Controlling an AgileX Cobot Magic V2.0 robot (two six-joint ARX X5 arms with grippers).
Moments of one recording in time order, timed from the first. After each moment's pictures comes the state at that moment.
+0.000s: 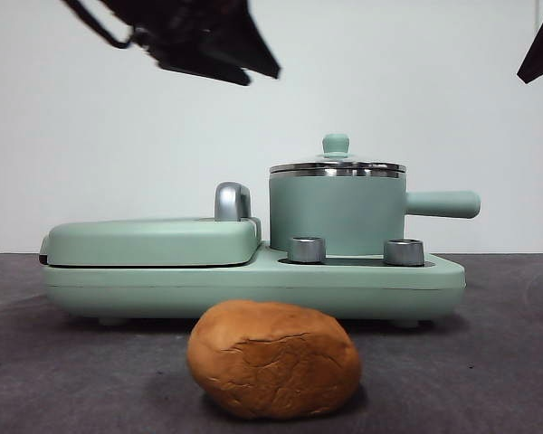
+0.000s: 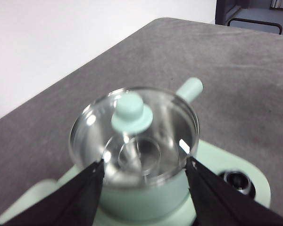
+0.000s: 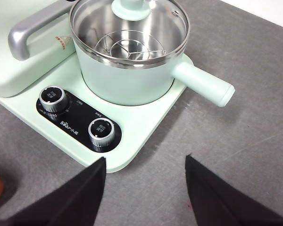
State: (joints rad) left arm -0.59 1.45 1.11 0.03 0.25 0.25; right arm 0.18 0.81 0.81 -0.58 -0.29 -0.26
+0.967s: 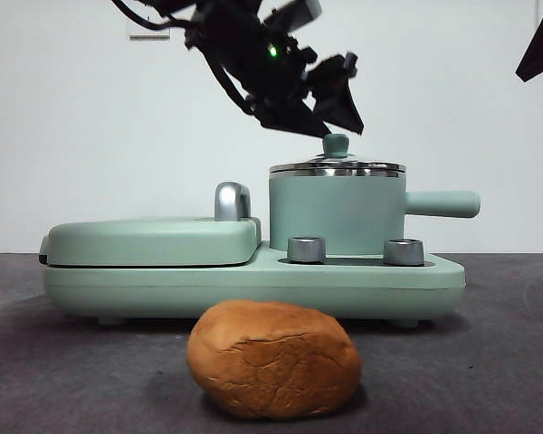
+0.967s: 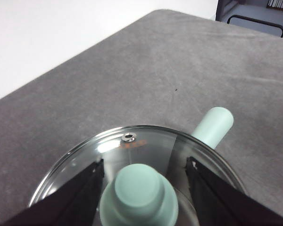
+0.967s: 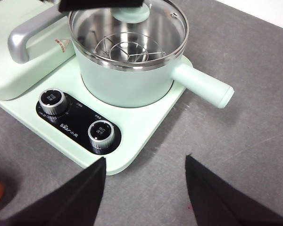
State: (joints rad) left arm -0.63 1.94 1.58 -0.01 0.24 0.17; right arm 0.18 0.81 0.81 -0.57 -0.29 -0.25
